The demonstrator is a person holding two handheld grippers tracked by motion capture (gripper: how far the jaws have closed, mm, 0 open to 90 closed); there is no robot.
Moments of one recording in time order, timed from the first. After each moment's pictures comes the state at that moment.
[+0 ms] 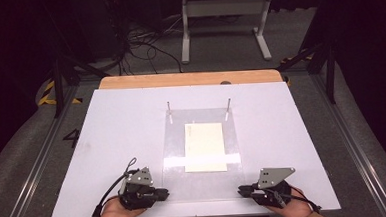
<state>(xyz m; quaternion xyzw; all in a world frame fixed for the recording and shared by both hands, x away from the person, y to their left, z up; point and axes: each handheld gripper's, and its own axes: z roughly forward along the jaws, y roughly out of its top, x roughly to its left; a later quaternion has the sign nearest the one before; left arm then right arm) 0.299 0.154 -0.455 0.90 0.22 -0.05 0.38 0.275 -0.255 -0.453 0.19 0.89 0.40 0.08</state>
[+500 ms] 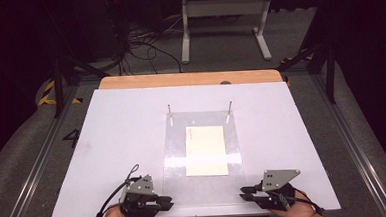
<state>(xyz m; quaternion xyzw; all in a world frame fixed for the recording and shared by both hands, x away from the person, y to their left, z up) 0.283 0.151 -0.444 0.89 0.20 -0.05 0.41 0.269 -0.259 -0.446 0.19 0.89 0.42 0.07</state>
